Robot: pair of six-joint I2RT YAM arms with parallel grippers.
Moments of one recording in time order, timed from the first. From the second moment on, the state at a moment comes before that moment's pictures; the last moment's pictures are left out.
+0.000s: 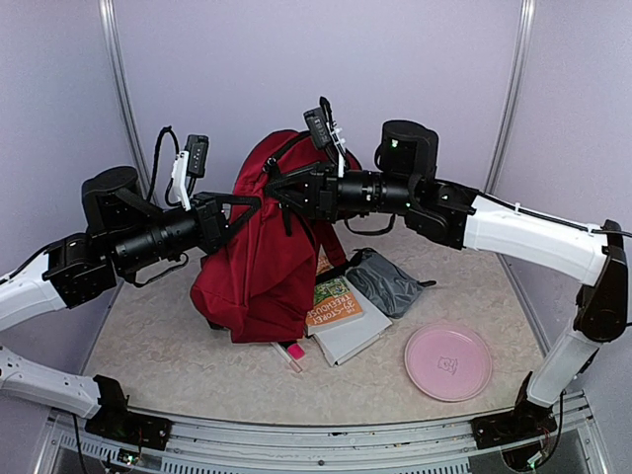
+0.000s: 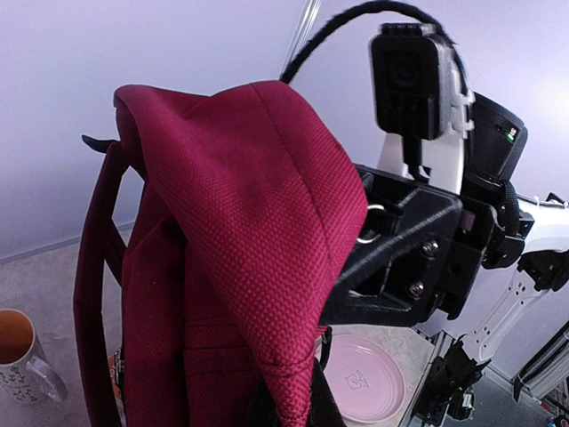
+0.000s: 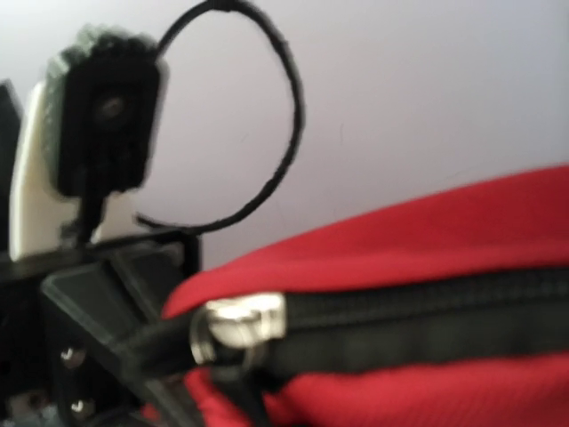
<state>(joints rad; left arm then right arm) -0.97 1.03 1.04 -0.04 -0.06 -0.34 0.95 1.65 1.53 0.16 -0.53 0.26</state>
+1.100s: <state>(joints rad) -0.99 1.01 0.98 -0.04 -0.05 -0.28 0.97 1.59 1.60 -0.05 -0.47 0.07</state>
